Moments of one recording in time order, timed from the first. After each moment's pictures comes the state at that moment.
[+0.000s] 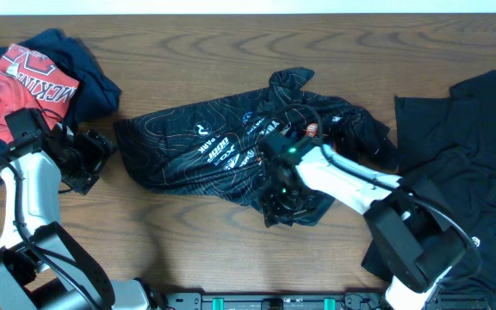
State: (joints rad) left arm 0.51 1.58 1.05 -0.78 0.36 -0.43; right arm 0.67 1.89 1.11 -0.91 -0.36 0.32
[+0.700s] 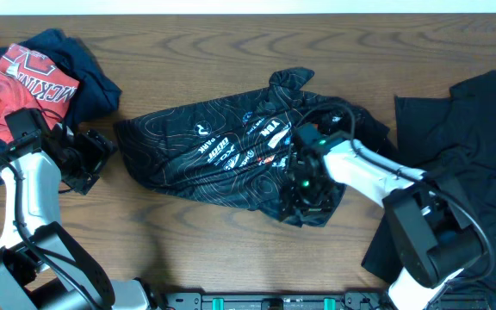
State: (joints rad) left arm 0.51 1.58 1.05 -0.78 0.36 -0.43; right arm 0.49 1.86 1.03 -0.89 -0.48 0.32
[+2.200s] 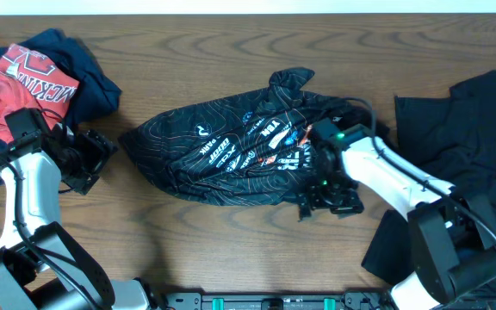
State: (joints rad) left arm 0.51 1.58 1.05 -0.78 0.36 -0.43; right arm 0.44 1.75 1.04 -1.10 -0.26 0.31
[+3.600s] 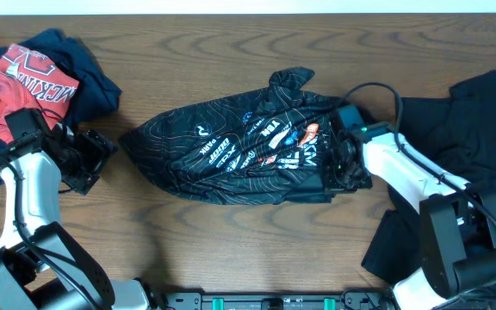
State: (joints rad) left arm 0.51 1.58 1.05 -0.78 0.36 -0.43; right arm 0.31 1.74 1.04 -0.88 -0.10 0.28
